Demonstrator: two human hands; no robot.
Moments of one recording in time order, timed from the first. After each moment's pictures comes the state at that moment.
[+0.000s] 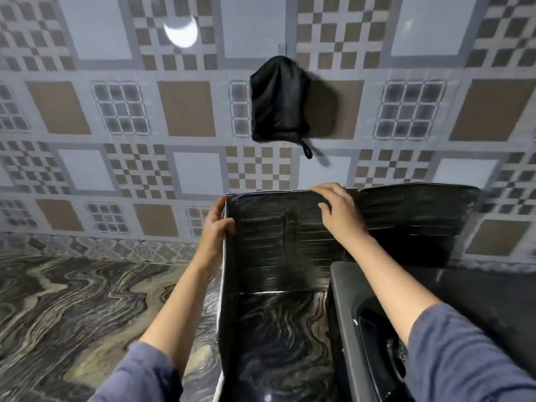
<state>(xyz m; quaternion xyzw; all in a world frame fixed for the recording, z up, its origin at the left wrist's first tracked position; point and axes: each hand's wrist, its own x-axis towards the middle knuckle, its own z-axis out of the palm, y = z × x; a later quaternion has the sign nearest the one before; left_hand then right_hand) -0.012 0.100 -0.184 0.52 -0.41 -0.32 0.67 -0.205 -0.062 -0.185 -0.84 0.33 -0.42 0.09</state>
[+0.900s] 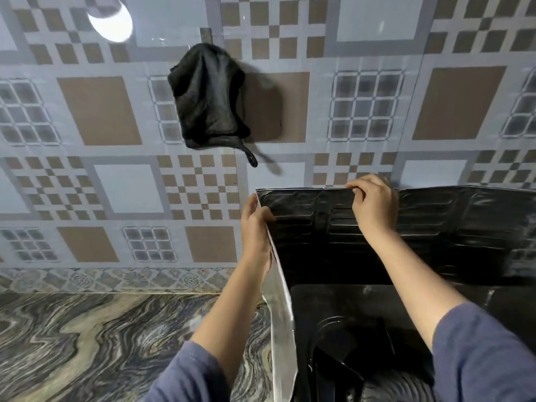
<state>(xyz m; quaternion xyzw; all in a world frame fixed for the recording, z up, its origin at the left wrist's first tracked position) -0.136 -0.048 -0.184 0.46 -0.28 -0.39 0.74 -0.301 -0.175 -0.182 -0.72 0.46 -0.51 -0.04</state>
